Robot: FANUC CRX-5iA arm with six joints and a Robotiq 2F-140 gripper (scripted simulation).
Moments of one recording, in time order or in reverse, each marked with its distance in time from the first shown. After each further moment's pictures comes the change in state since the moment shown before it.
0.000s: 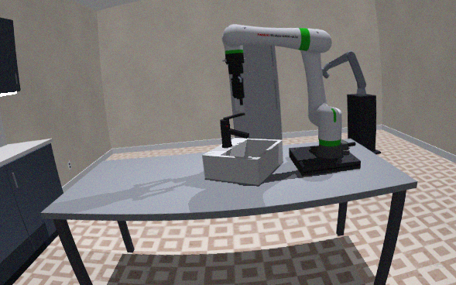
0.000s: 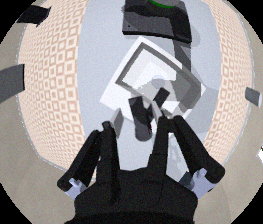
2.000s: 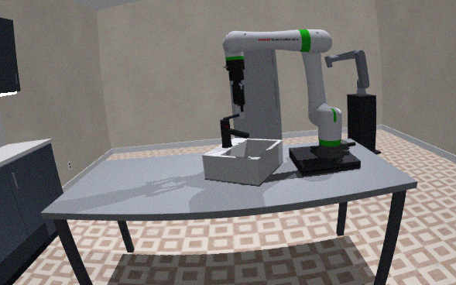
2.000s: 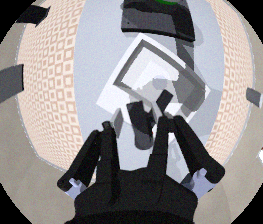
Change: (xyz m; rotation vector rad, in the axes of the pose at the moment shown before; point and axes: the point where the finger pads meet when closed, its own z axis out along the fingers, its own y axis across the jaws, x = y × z) arm 0.000 0.000 0.034 0.000 0.000 0.000
